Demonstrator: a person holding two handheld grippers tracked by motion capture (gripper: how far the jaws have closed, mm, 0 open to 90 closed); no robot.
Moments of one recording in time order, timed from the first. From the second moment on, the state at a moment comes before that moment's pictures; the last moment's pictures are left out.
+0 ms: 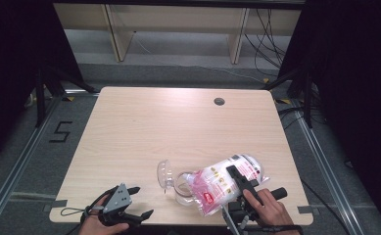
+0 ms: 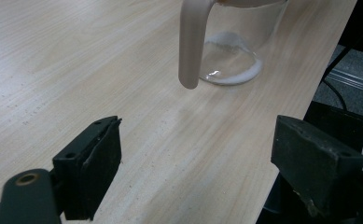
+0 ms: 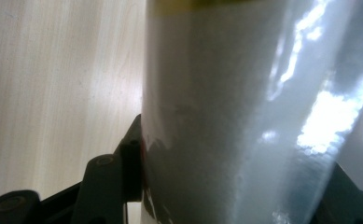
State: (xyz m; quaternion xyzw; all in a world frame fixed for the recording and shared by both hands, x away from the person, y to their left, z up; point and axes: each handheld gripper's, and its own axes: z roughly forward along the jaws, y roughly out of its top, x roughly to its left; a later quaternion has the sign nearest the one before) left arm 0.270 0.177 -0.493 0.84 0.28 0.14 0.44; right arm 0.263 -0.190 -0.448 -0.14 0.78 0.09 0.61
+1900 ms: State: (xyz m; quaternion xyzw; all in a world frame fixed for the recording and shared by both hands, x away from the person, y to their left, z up) left arm 0.271 0.176 -0.496 0.84 0.29 0.14 0.45; right arm 0.265 -0.184 -0.436 -0.26 0.73 -0.04 0.63
